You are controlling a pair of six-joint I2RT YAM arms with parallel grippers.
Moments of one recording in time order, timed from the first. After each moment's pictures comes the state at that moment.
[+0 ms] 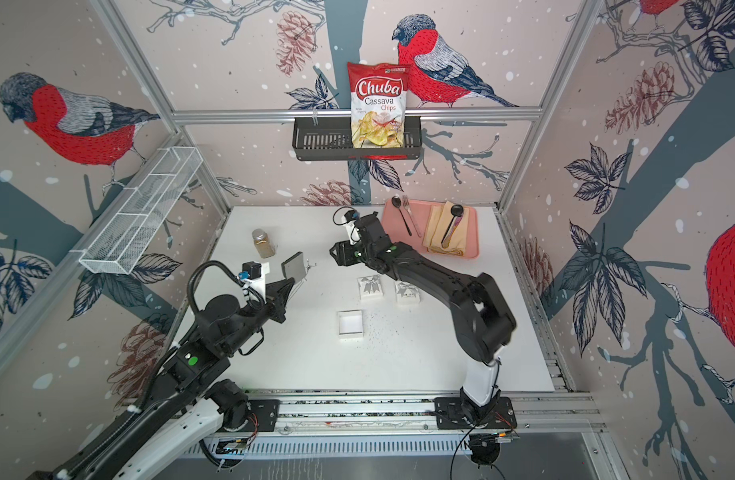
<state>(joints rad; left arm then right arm) -0.57 0.63 0.56 -0.15 -0.02 -0.29 0.74 1.73 1.31 -0.10 -0.22 0.35</state>
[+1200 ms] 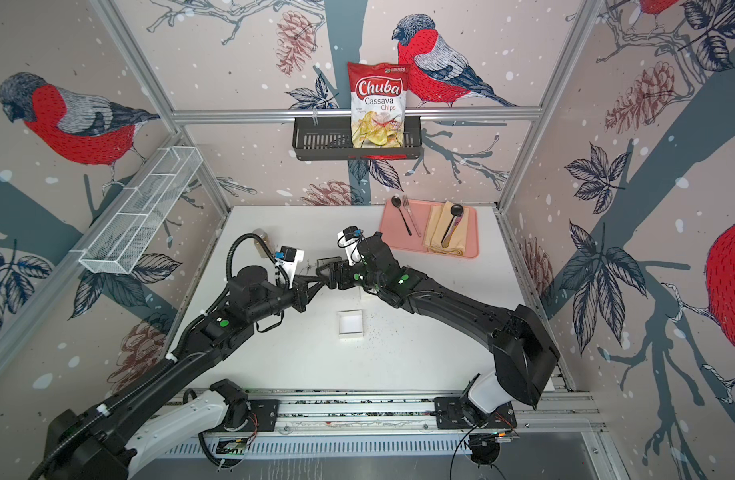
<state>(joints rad) -0.54 0.93 0.66 -0.05 0.37 -0.38 0.88 1.52 1.12 -0.01 -0.29 0.56</state>
